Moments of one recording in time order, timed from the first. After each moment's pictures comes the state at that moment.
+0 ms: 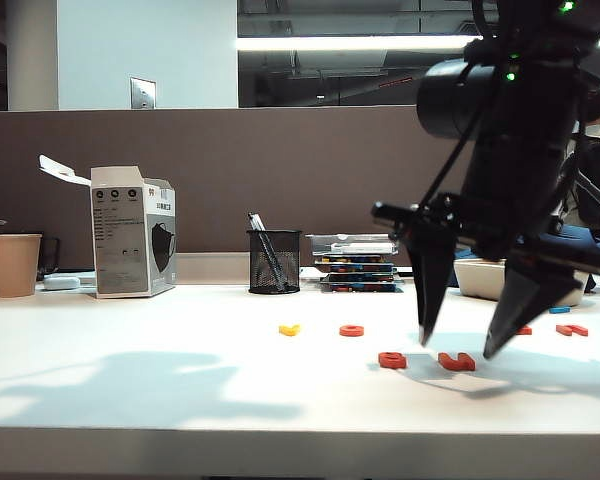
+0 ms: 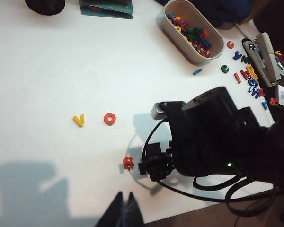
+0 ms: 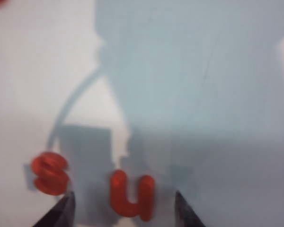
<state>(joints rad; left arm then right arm) -1.02 1.34 1.65 -1.01 -0.38 -0.74 0.48 1.70 1.07 -0.65 -0.13 0.47</state>
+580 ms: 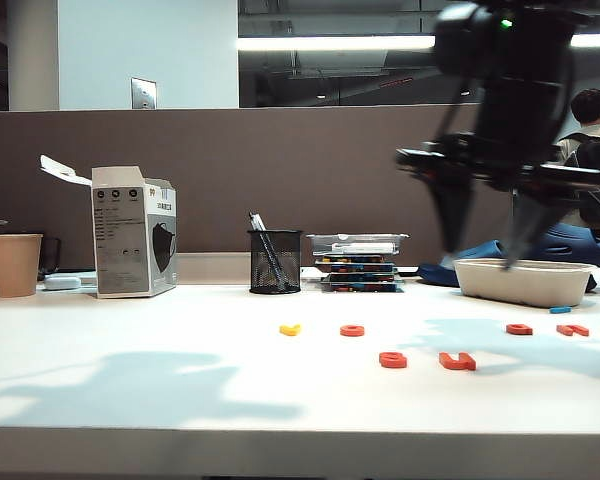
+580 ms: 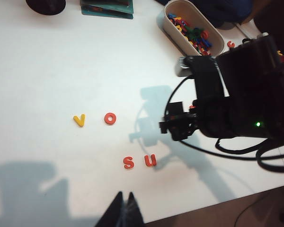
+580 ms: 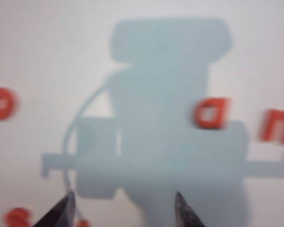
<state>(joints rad) -1.02 1.34 1.65 -1.01 -0.38 -0.74 0.38 1.69 1.28 -0.77 0.02 0.32</state>
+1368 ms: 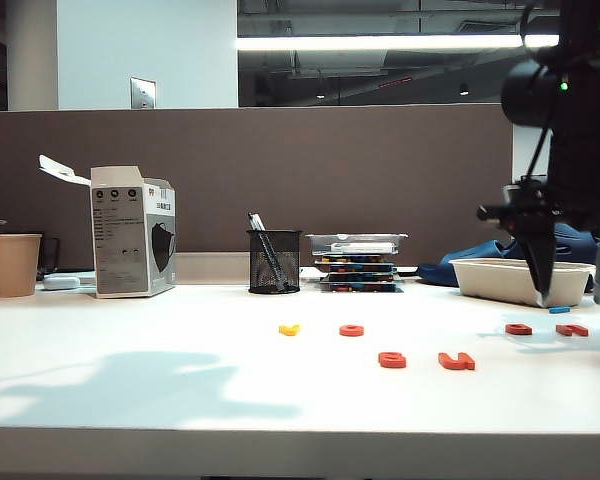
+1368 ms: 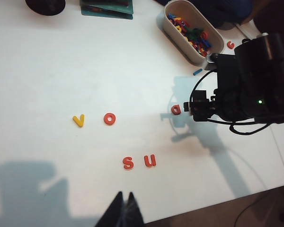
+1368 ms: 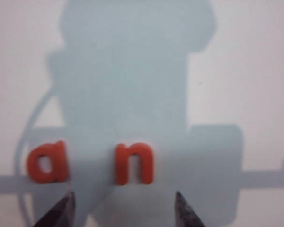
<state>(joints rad) -1.02 1.34 1.65 -1.01 -0.38 -0.74 0.17 1.79 1.28 -0.73 0.11 0.26</state>
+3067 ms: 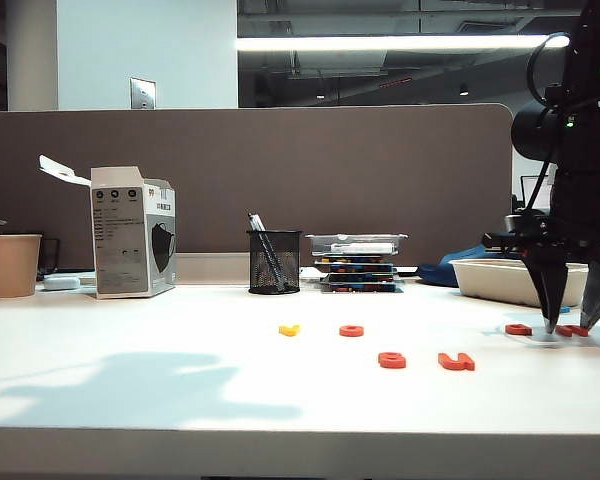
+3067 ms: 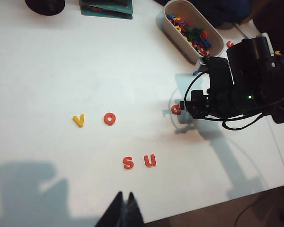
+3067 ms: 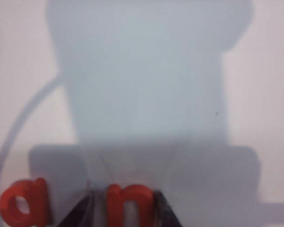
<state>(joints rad) -1.02 1.34 1.65 -1.01 -0.38 -0.74 0.12 1.89 1.29 -0.67 0.03 0.21</state>
